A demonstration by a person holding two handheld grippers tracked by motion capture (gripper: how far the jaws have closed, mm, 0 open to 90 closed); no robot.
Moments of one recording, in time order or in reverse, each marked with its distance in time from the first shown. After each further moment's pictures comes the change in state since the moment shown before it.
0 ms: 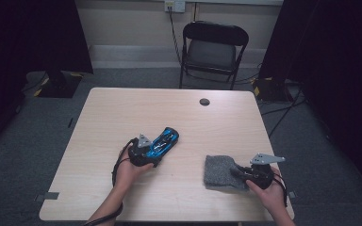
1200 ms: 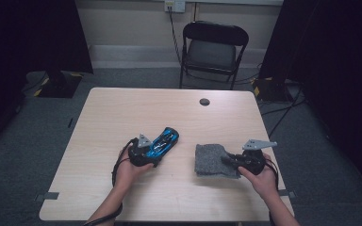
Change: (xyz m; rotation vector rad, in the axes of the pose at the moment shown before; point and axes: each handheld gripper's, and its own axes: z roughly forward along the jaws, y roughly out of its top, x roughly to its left) left arm 0.000 0.000 0.000 -0.001 0.000 0.000; right arm 0.003 0.050 0.016 -0.043 0.081 -0.032
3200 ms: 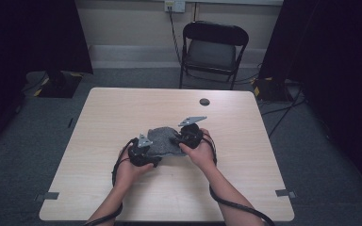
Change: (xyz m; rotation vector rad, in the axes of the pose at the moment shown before) left arm 0.001 0.000 0.000 0.002 0.003 0.011; right arm 0.059 0.098 0.160 0.083 0.018 -0.077
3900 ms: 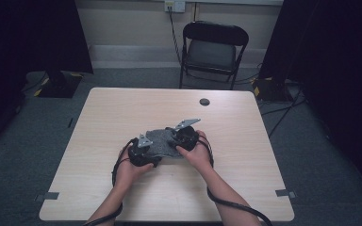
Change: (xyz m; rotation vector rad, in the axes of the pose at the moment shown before) left arm 0.000 0.000 0.000 0.000 0.000 0.000; right arm 0.002 -0.006 0.016 0.054 -0.026 -0.038
